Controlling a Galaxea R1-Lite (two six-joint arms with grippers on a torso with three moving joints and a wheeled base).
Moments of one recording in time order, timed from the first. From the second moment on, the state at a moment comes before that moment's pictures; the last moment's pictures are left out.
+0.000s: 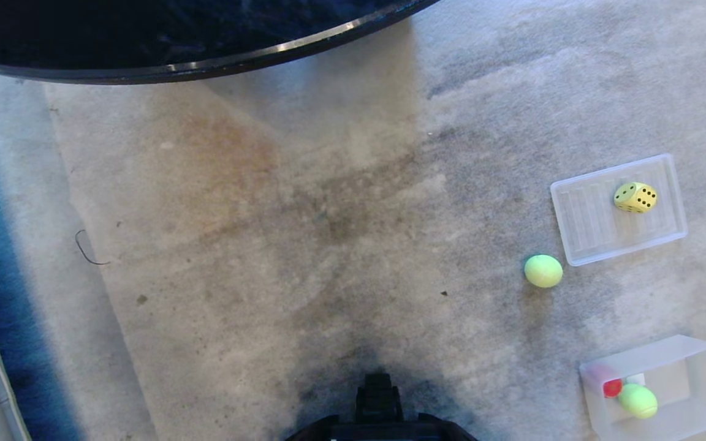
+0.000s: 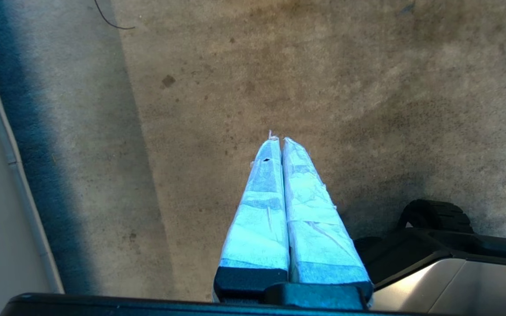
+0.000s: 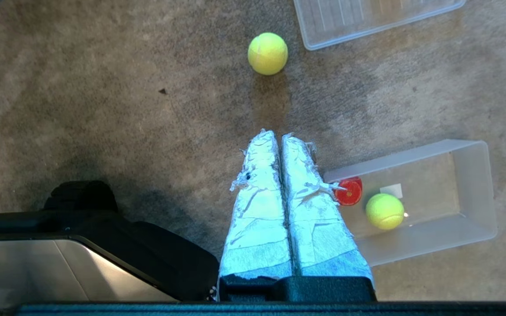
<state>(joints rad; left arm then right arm) -0.01 0.00 0.00 0.01 0.04 -0.10 0.00 0.00 0.00 -0.04 -0.01 0.01</state>
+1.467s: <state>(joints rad) -0.01 0.00 0.00 0.00 0.04 -0.10 0.04 1.37 -0.43 -0.37 0.02 0.30</state>
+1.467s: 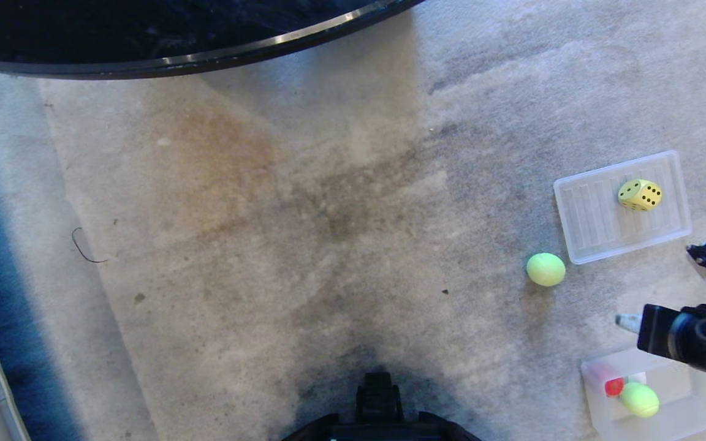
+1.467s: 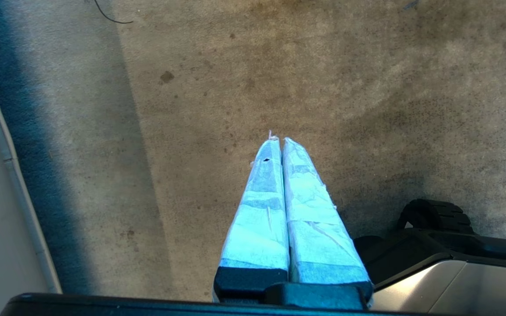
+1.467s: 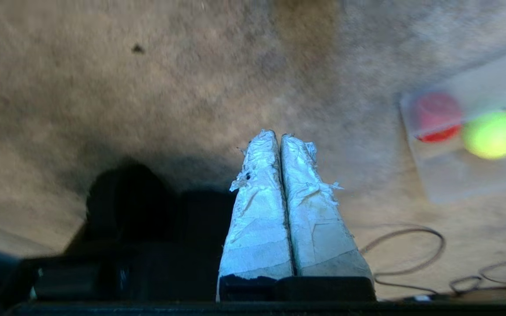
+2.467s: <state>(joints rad) -0.01 0.00 0.00 0.00 0.04 -0.10 -0.01 1.98 -0.63 -0.86 0.03 0.36</state>
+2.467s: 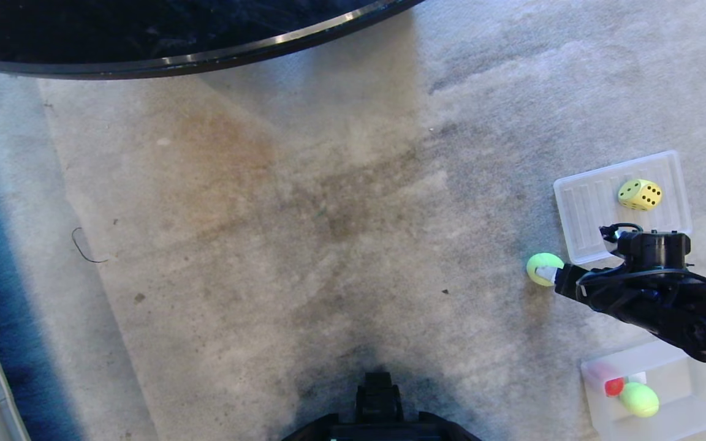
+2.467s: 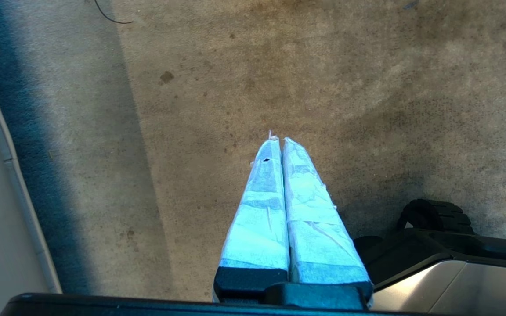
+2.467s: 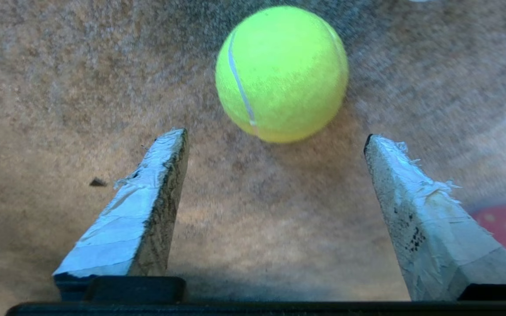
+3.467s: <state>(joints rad) -0.01 0.00 0.00 0.00 0.04 -0.10 -0.01 2.20 -0.76 -1.05 -0.02 0.38</state>
